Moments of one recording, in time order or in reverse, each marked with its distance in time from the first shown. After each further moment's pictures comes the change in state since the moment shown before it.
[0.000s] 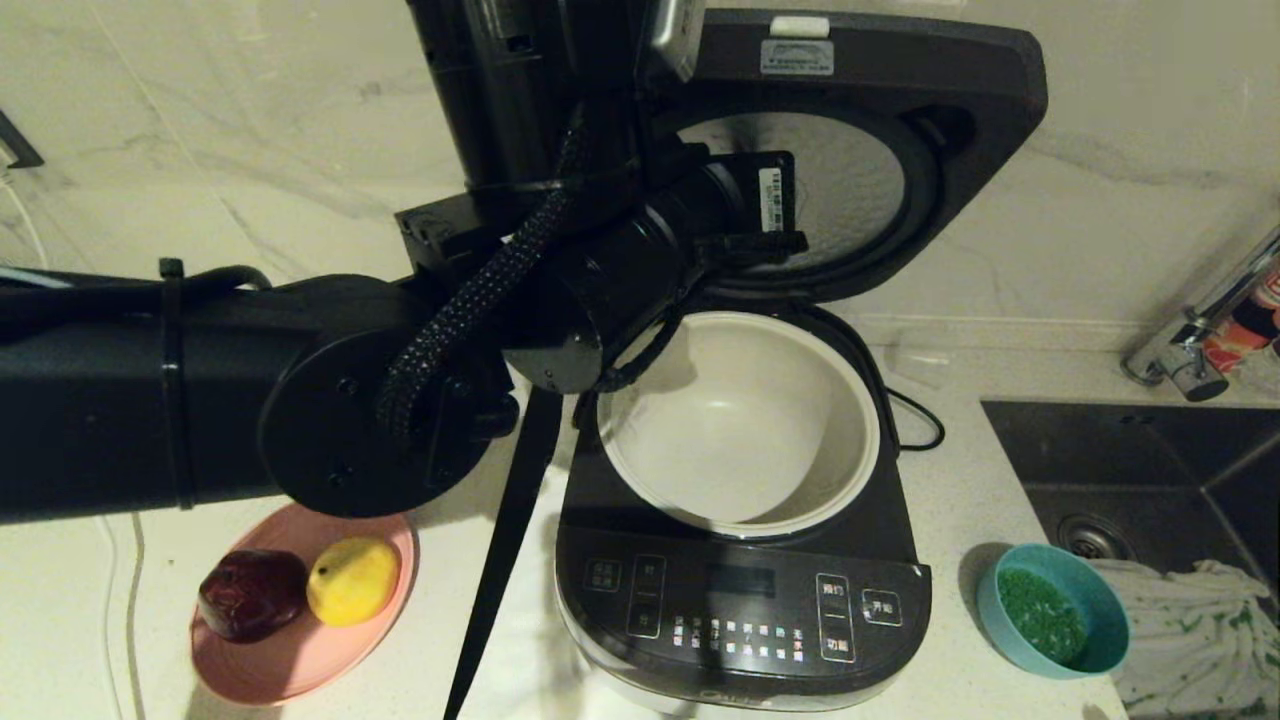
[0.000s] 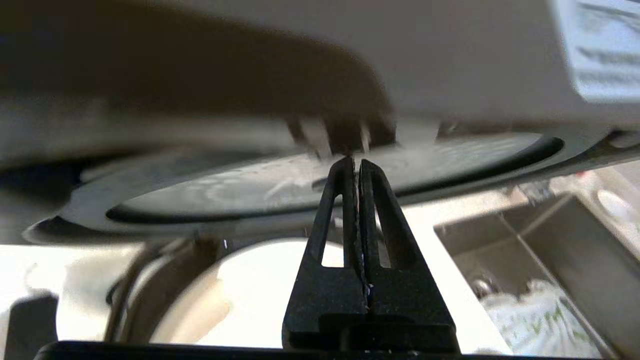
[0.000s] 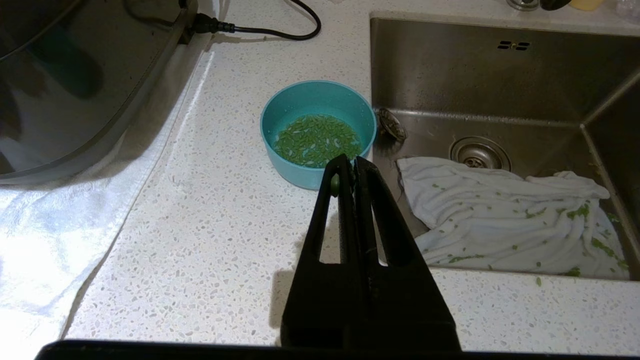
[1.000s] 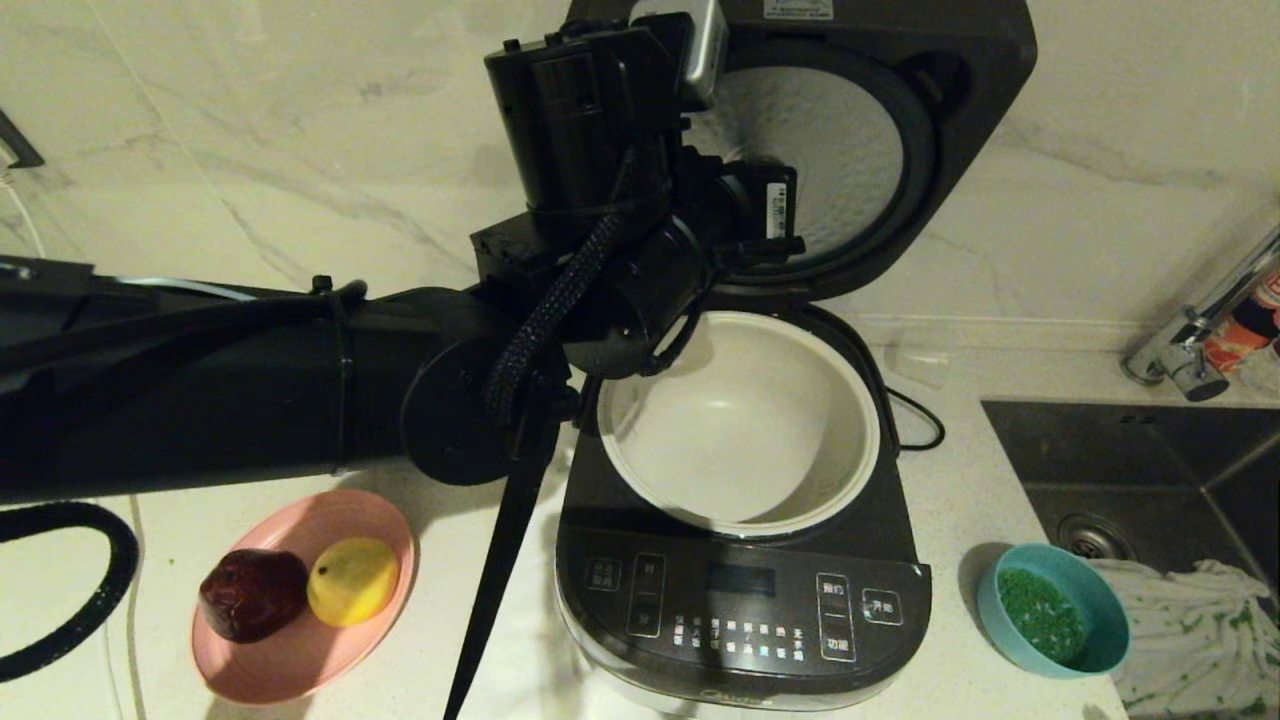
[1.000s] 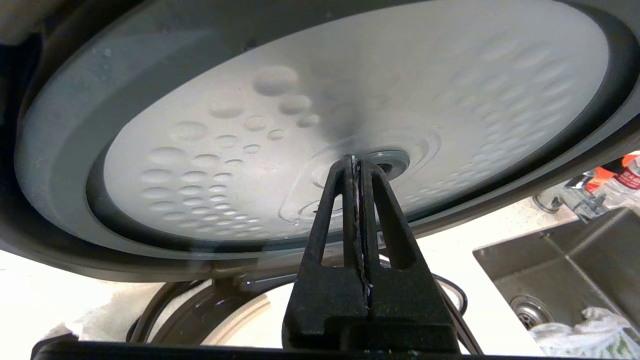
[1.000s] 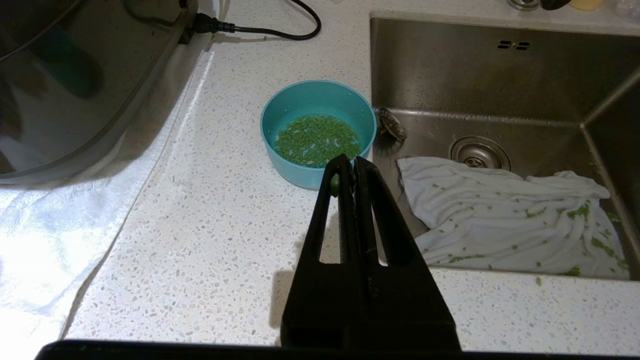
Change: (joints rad) left arm 0.039 0.108 -0.079 -0.059 0.000 0.078; right arm 0.000 0.000 0.000 0.000 0.000 0.000
